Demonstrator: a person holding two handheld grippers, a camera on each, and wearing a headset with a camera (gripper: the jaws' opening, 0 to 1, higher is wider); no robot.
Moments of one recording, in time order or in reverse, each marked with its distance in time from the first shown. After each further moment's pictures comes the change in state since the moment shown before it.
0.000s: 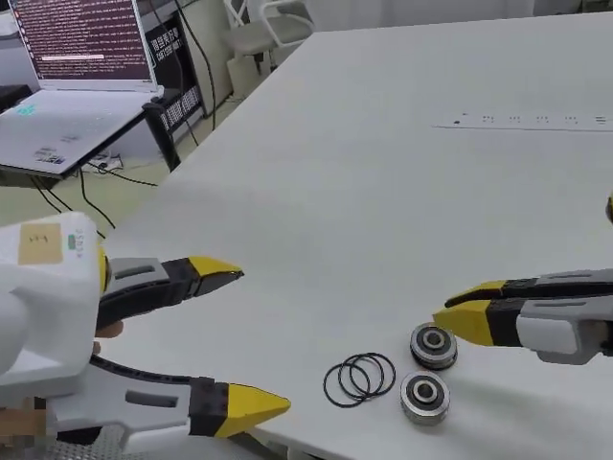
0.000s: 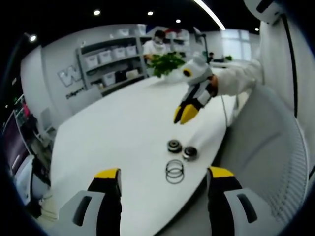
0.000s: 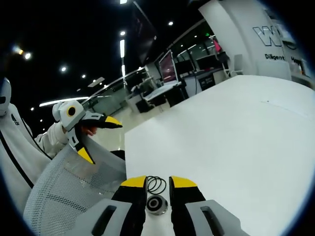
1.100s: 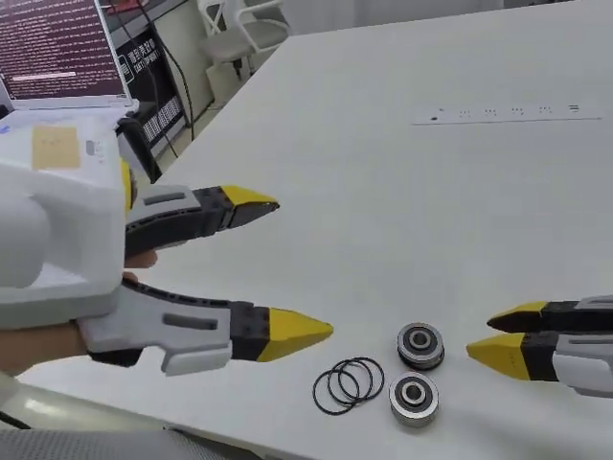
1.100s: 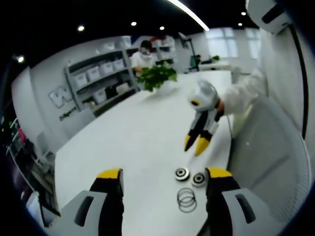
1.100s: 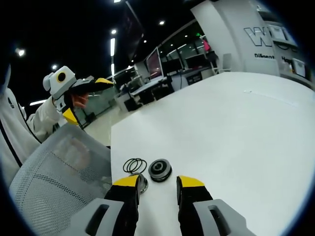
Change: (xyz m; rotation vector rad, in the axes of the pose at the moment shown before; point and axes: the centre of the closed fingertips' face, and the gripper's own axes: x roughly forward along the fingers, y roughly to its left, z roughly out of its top) left arm 0.036 0.007 0.073 0.150 -0.067 -0.054; right arm -0.011 -0.032 -0.043 0.012 0.014 -0.099
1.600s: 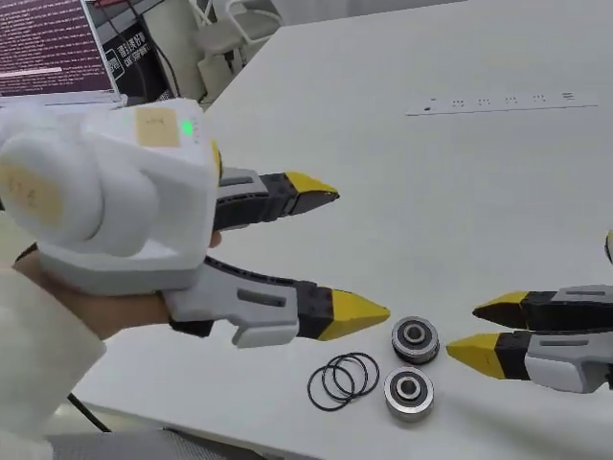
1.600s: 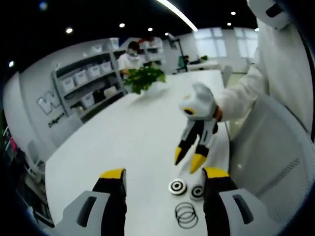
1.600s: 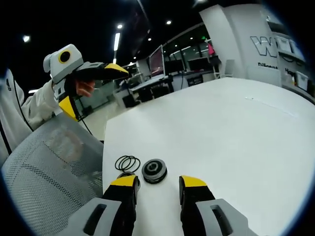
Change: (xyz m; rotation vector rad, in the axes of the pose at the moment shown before) left arm 0.047 -0.013 0.012 0.045 -0.013 -0.103; right arm 0.012 -0.007 -0.003 -0.091 0.010 -0.044
